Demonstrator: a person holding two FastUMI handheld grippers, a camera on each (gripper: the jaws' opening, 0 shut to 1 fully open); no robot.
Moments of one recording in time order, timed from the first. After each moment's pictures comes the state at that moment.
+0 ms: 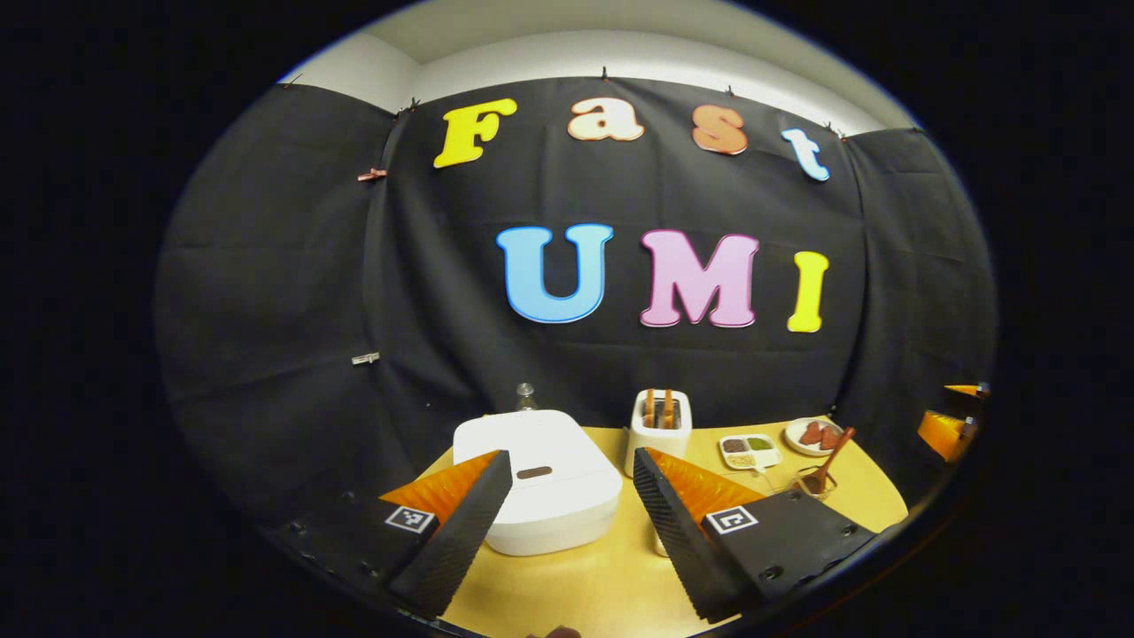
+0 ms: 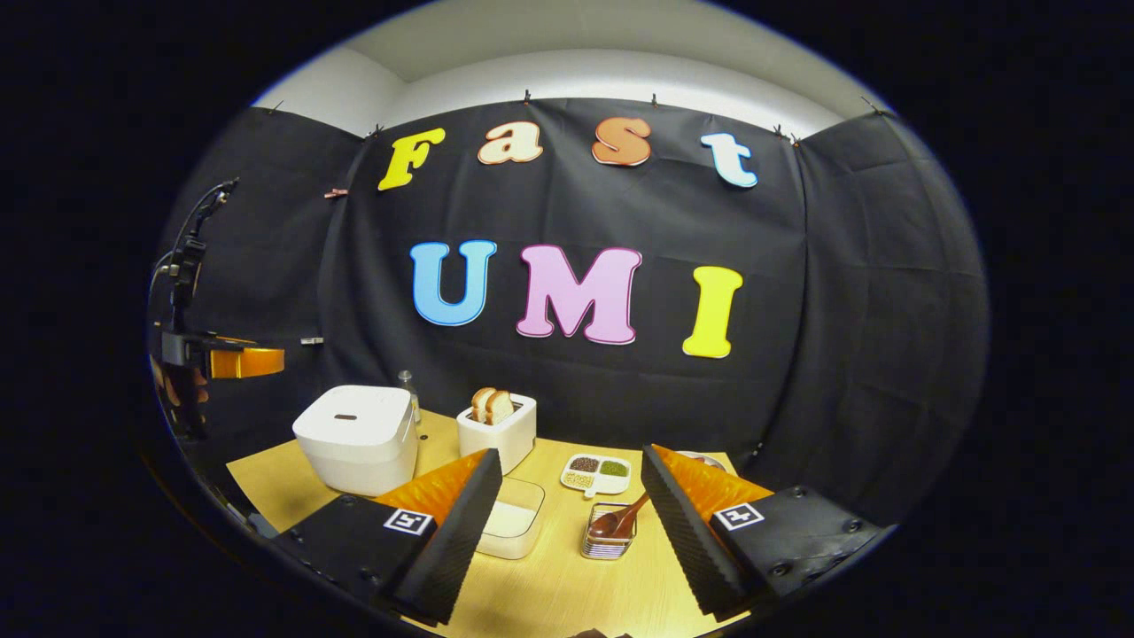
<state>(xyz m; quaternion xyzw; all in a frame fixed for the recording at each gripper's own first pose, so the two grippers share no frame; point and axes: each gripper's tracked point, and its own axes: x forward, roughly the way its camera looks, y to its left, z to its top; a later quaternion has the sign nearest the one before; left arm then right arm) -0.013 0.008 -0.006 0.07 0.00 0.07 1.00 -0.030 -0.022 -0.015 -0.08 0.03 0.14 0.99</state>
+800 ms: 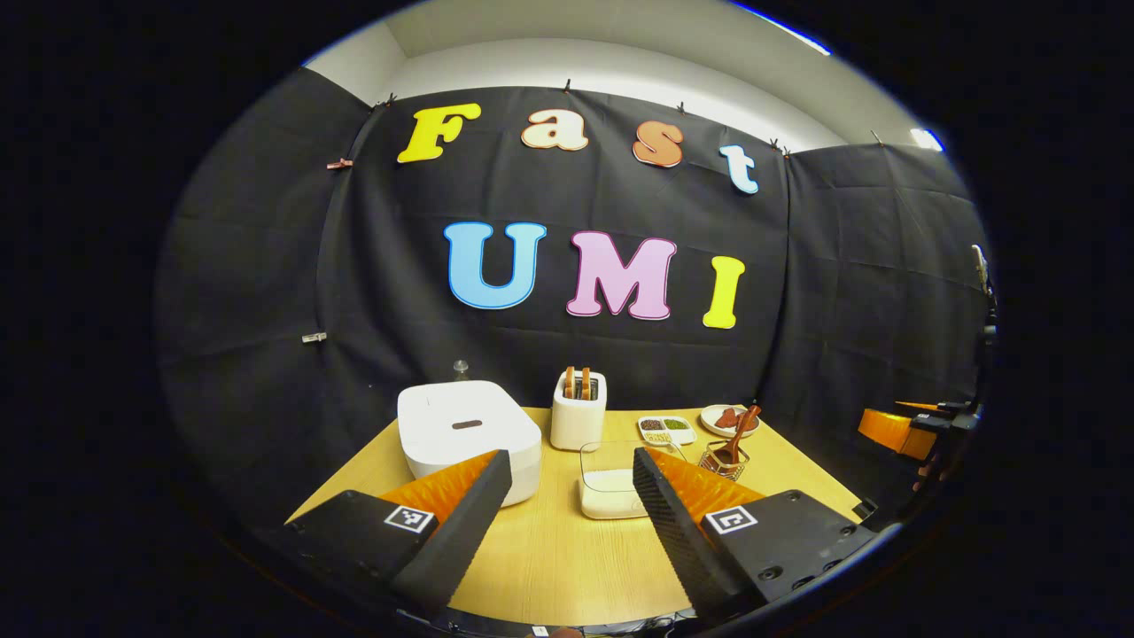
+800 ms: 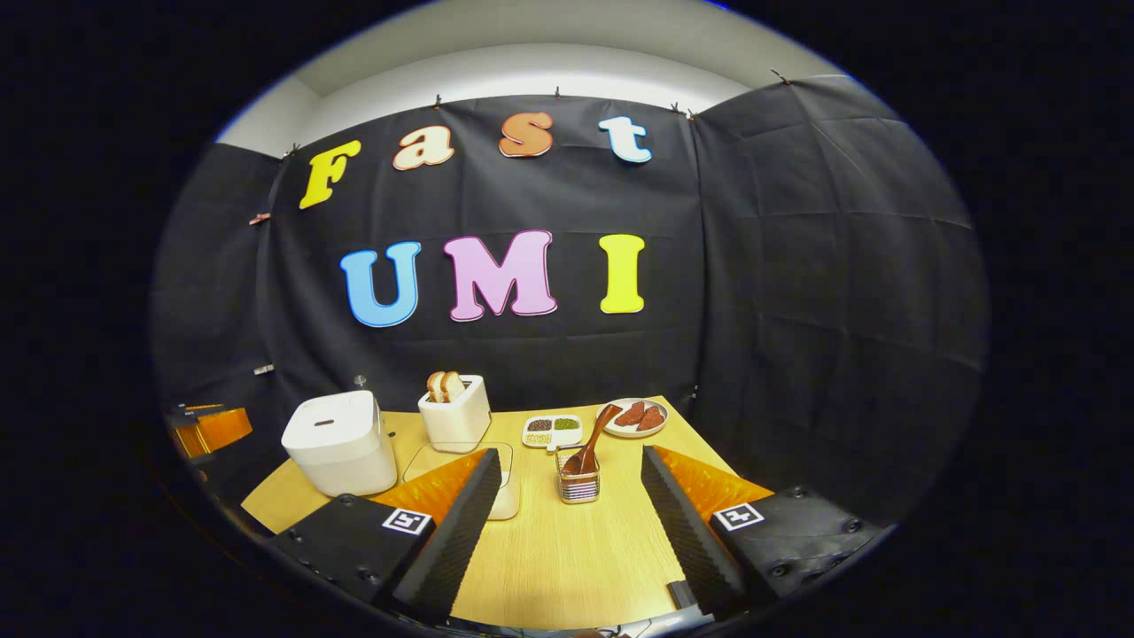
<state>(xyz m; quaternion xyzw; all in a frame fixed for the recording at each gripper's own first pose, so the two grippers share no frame) -0.087 -0.036 -0.055 0.06 0.01 -0.02 1.00 -0.112 -0.074 -0.043 0.00 0.08 0.00 1.00</state>
